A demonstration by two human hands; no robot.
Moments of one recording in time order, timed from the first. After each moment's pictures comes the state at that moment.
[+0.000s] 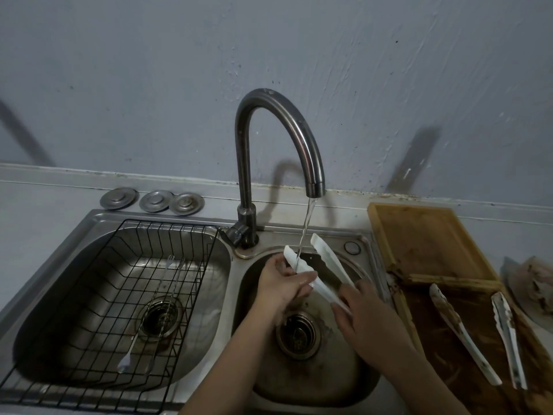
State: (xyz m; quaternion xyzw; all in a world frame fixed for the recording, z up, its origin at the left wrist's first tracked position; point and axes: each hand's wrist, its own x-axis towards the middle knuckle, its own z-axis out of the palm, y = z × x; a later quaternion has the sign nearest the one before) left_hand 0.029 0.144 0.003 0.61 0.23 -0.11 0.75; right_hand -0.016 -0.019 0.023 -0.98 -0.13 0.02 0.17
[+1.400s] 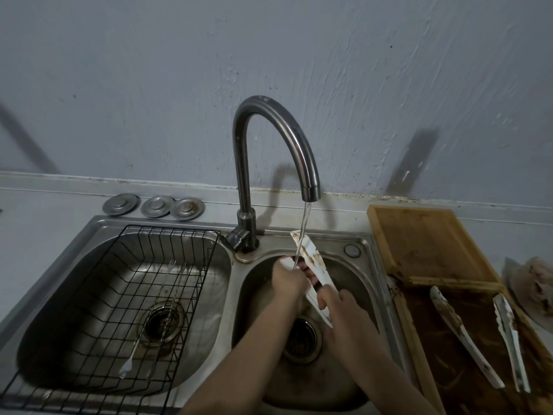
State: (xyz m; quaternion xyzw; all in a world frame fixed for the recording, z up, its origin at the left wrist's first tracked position) left_hand 0.051 0.113 0.007 0.58 0.34 -0.09 0.73; right_hand -0.028 0.011 0.029 -0.97 -0.10 0.06 0.19
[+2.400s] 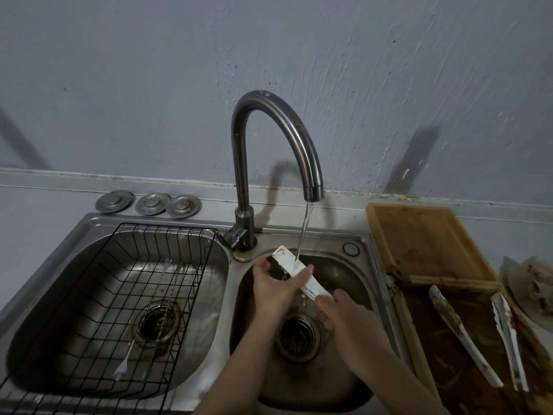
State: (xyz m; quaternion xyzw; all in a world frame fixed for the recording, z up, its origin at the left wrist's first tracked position) left_hand 0.040 0.139 -0.033 0.64 0.27 0.02 0.72; right_hand -0.021 0.010 0.040 -0.98 -0.16 0.10 0.10
